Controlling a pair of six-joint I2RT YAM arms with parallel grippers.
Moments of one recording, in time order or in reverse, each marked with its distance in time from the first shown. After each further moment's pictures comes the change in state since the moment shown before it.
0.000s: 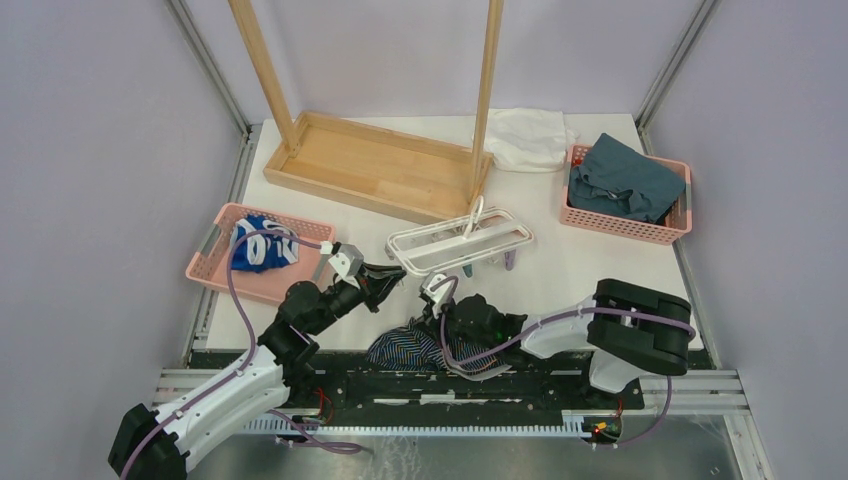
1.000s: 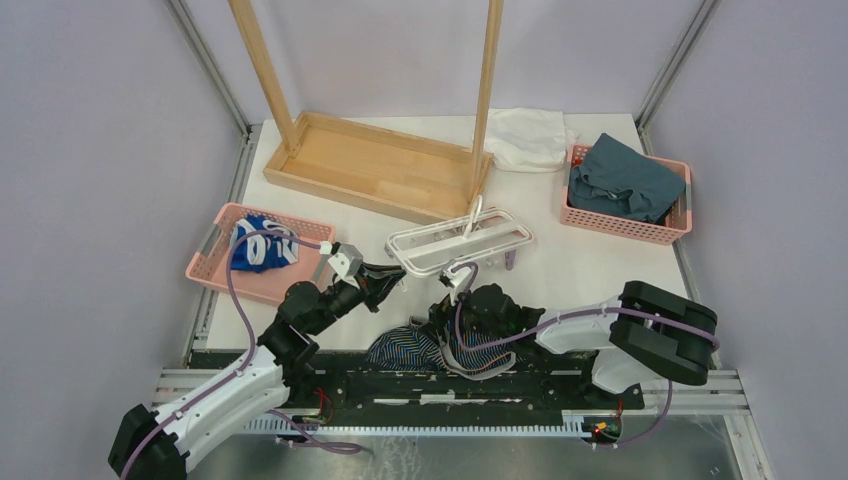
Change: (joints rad) left arm 0.000 -0.004 0.000 0.005 -0.003 0.000; right arm -0.084 -0.138 -0.055 -0.105 -0.063 0.106
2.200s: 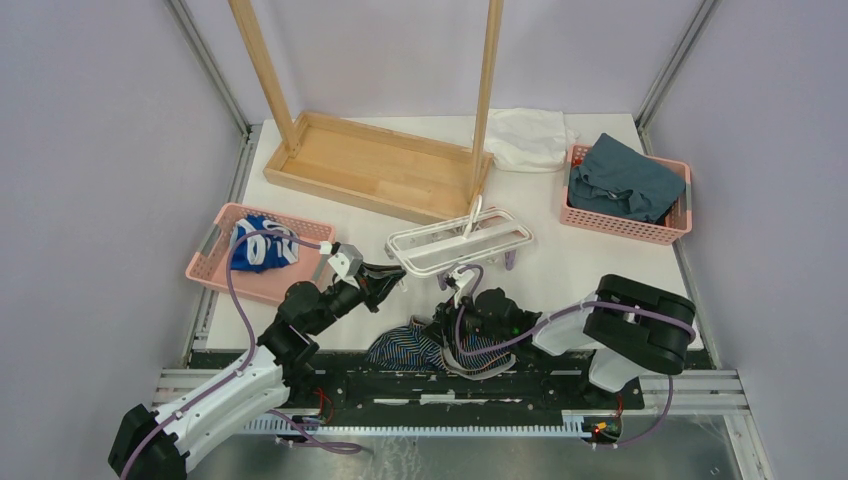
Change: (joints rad) left arm 0.000 0.000 0.000 0.000 0.000 0.000; right arm -0.023 0.111 -0.068 0.211 -0.090 0.108
